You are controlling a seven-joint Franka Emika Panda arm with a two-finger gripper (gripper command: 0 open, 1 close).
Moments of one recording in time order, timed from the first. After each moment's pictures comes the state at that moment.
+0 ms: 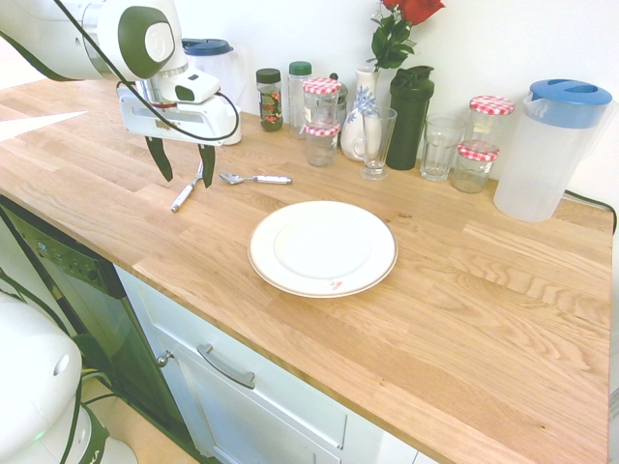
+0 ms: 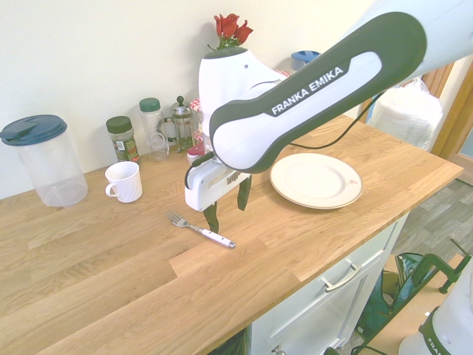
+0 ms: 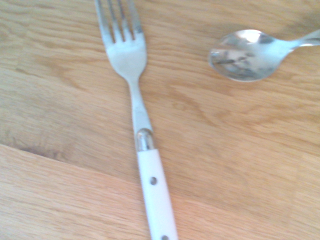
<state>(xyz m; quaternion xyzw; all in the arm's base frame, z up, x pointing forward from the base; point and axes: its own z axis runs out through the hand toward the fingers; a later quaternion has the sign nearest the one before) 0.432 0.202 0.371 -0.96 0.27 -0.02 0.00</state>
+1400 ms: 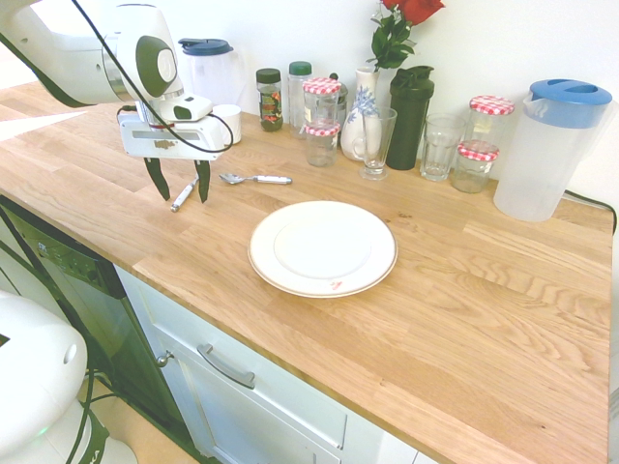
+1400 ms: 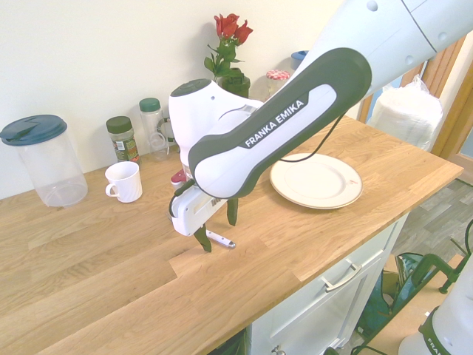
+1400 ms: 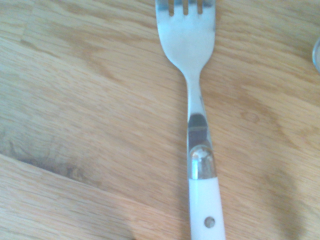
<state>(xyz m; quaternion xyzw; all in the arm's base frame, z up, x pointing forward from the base) 0.443 0.232 0.329 -0.97 0.24 -0.01 -0.05</state>
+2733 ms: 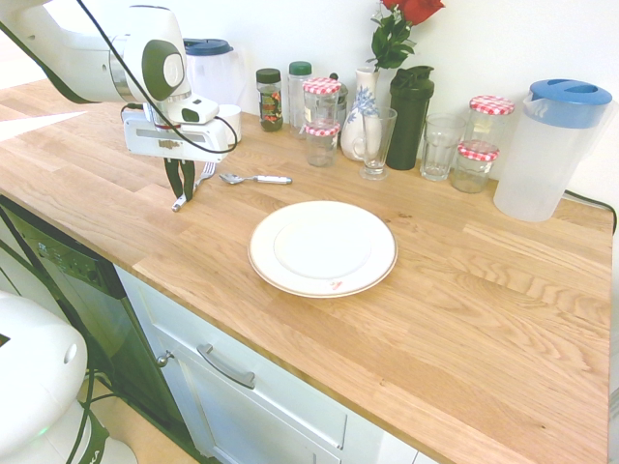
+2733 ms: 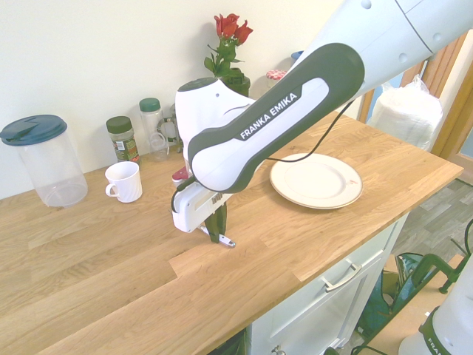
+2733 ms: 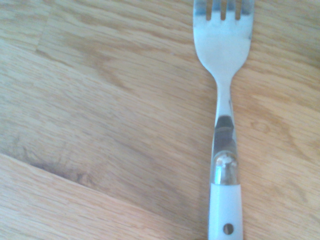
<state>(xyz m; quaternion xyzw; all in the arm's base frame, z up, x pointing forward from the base) 0.452 0.223 0.327 -0.97 0.23 0.00 -0.02</state>
